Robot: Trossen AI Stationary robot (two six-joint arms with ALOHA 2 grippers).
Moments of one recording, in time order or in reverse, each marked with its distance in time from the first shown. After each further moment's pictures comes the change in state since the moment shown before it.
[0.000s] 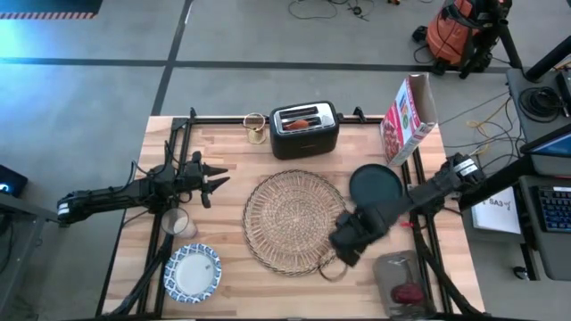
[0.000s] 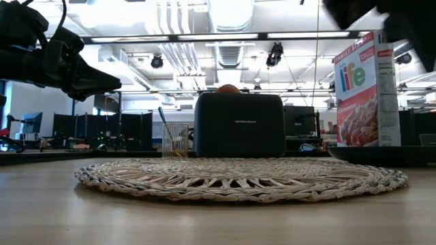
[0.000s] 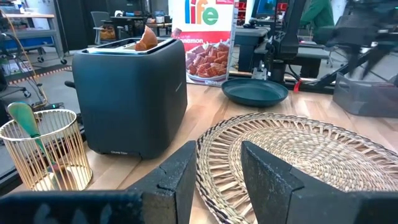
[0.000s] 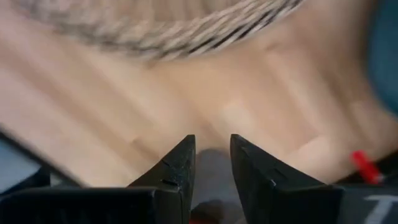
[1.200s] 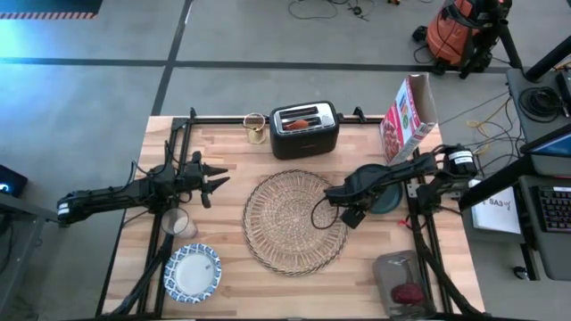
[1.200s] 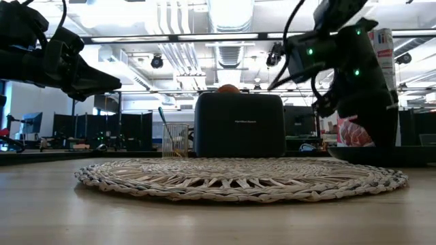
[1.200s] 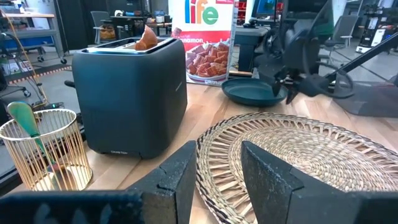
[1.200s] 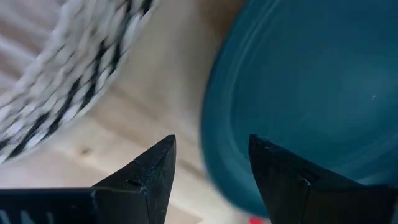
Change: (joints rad) left arm 0.000 0.000 0.000 0.000 0.000 0.000; right arm -0.399 0.000 -0.421 0.188 0.068 -0.363
